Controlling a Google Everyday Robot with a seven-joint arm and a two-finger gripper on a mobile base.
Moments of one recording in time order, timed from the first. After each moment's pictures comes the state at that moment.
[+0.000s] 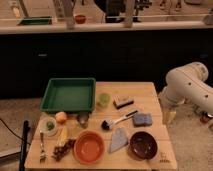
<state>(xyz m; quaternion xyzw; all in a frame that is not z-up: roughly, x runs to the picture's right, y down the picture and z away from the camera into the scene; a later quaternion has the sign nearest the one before) 0.292 0.110 0.681 -0.28 0.02 0.03 0.96</state>
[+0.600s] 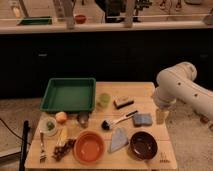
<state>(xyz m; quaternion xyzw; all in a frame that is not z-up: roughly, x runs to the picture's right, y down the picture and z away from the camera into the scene) 0.258 0.111 0.692 -0.29 0.01 -0.01 0.96</state>
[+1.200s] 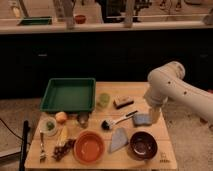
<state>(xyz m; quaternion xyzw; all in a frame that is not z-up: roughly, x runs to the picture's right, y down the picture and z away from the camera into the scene) 0.227 0.113 0.705 -0.30 -0.01 -0.04 0.95</state>
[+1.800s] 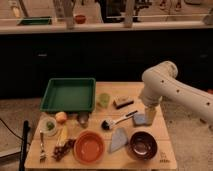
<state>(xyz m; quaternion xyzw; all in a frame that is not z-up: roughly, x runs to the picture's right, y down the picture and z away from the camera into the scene) 0.206 0.113 0.718 -0.31 -0.02 -0.07 0.95</state>
